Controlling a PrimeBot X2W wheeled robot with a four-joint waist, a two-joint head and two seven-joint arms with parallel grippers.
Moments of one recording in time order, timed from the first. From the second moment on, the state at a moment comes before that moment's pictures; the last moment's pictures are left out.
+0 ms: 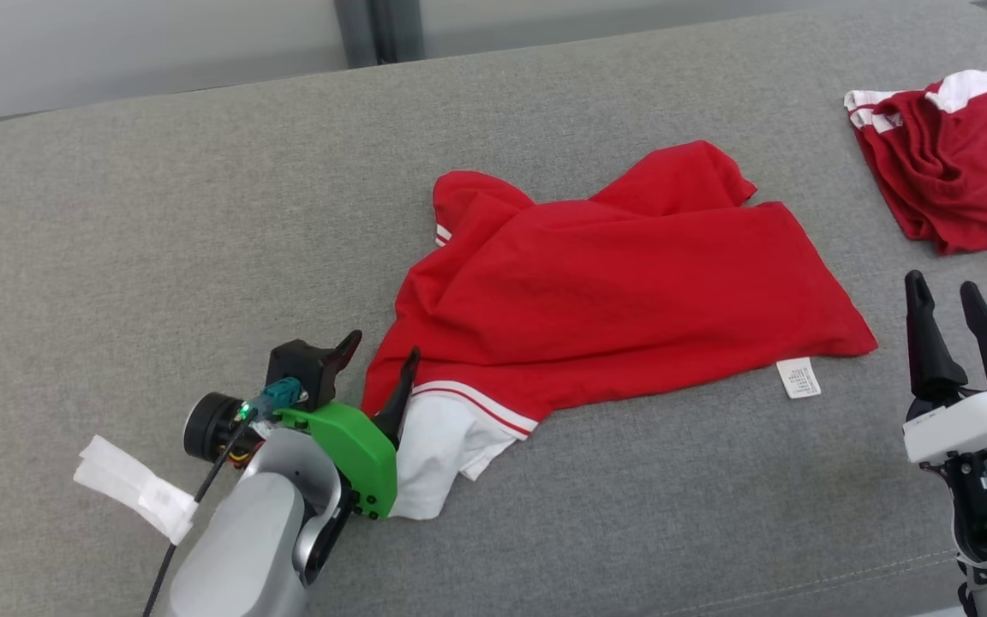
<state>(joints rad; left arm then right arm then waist) -0.41 0.12 -0.43 0.54 -0.33 -0.13 -0.04 -0.16 -0.24 -0.11 0.12 0.59 0.13 -0.05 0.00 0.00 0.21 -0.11</state>
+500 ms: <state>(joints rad) -0.51 0.16 -0.54 0.72 -0.42 -0.12 0.00 -0.17 -0.25 -0.06 0.09 0.59 0.13 -0.05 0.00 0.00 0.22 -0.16</state>
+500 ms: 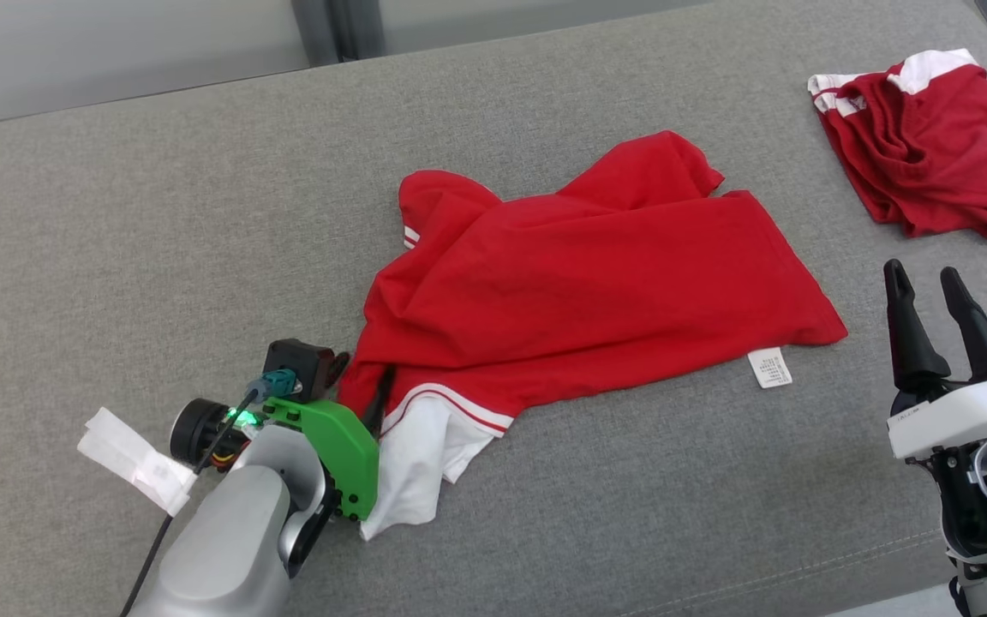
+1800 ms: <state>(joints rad) -0.62 0.22 -0.40 0.61 -0.35 0.02 -0.26 -0.23 -0.18 -0.01 0.14 0.45 0.13 -0.23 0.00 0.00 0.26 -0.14</state>
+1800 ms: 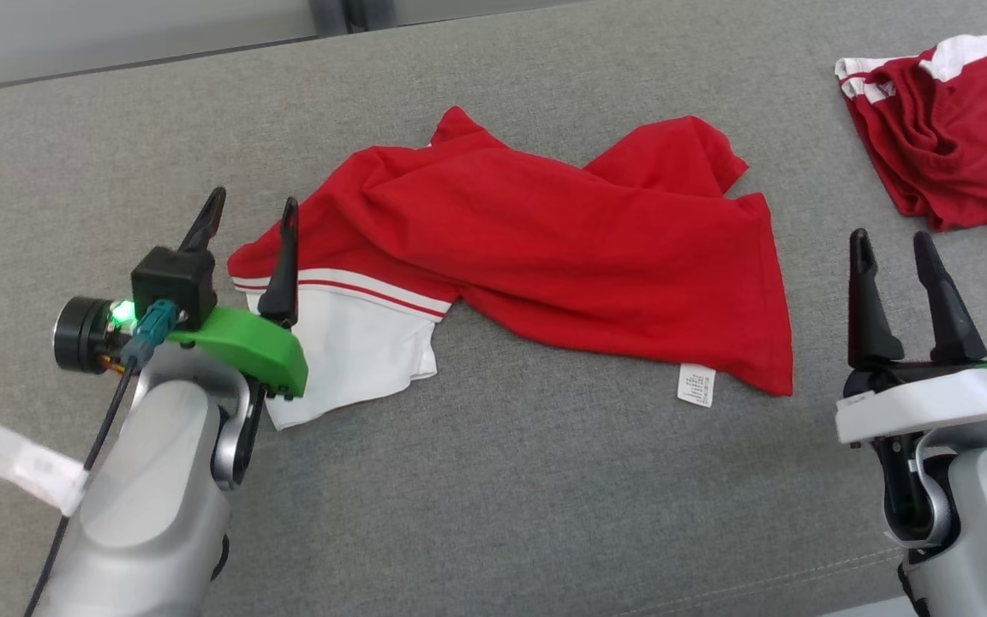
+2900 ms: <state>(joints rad) -0.02 0.07 -0.12 0.20 -0.32 0.00 -0.26 -0.14 -0.05 0.05 0.24 0.24 0.13 -0.26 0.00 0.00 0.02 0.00</state>
